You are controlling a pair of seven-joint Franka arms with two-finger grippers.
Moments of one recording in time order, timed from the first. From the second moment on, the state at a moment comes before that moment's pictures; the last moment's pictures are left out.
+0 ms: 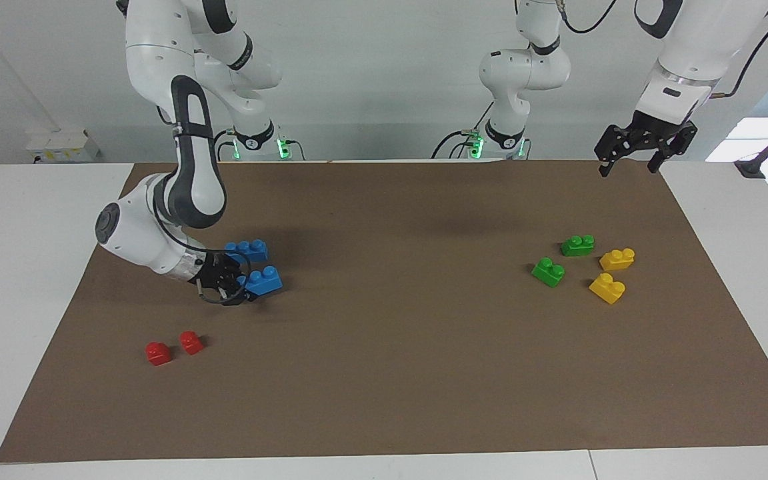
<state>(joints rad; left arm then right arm) -0.09 -0.12 0.04 -1.69 0.06 1.61 -0.02 -0.04 0.37 0.01 -1.93 0.55 2.11 0.81</state>
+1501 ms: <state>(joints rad) -0.10 -0.11 0.05 -1.64 -0.03 1.50 -0.02 -0.01 0.37 0.01 -1.95 0.55 2.17 0.81</state>
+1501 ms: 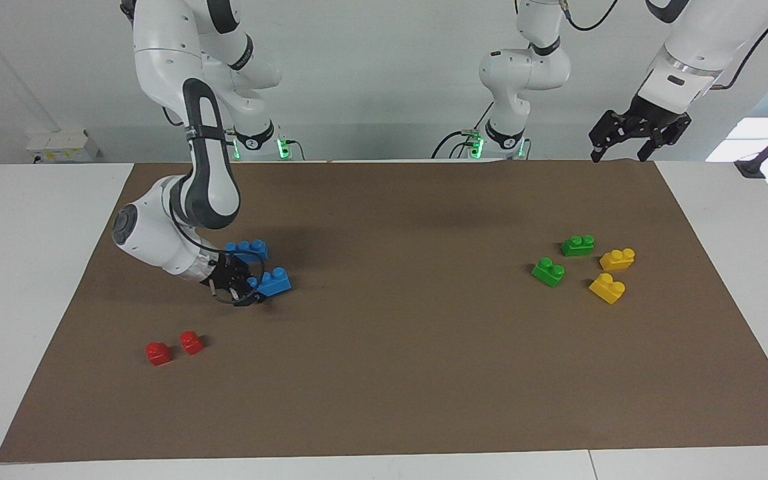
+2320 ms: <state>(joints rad) -0.10 -0.11 0.04 -1.64 -0.01 1.50 -0.01 0.01 0.37 0.01 -1.96 0.55 2.18 0.81</state>
